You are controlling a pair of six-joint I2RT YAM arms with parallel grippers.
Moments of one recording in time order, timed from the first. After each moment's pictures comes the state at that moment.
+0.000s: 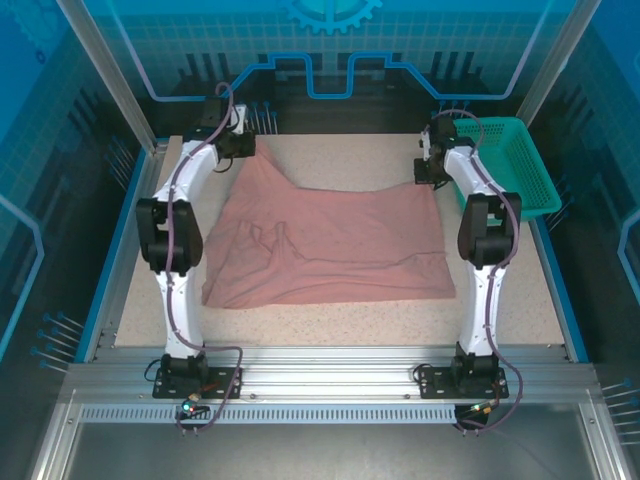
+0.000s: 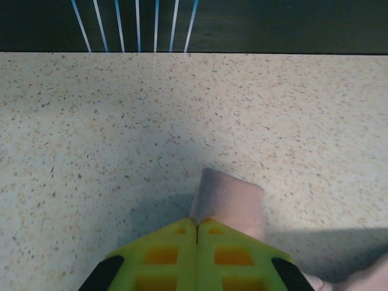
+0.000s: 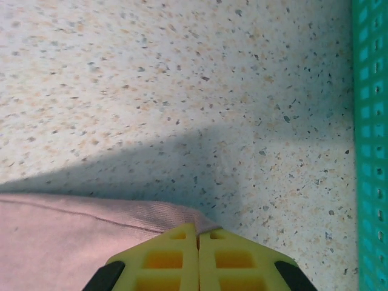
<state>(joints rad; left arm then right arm) -0.02 2.17 2.00 -0.60 0.18 -0.12 0.03 2.26 1.96 -0.80 0.02 -0.01</state>
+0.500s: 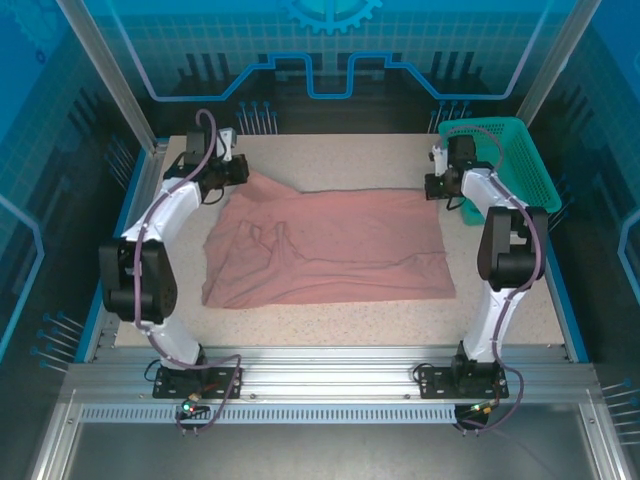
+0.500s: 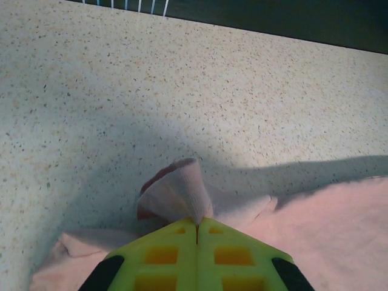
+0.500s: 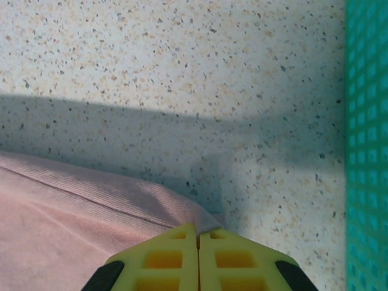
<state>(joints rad) -0.02 1.70 1.37 -0.39 0.24 -0.23 -0.03 1.98 1.51 -0.54 -0.10 -0.10</state>
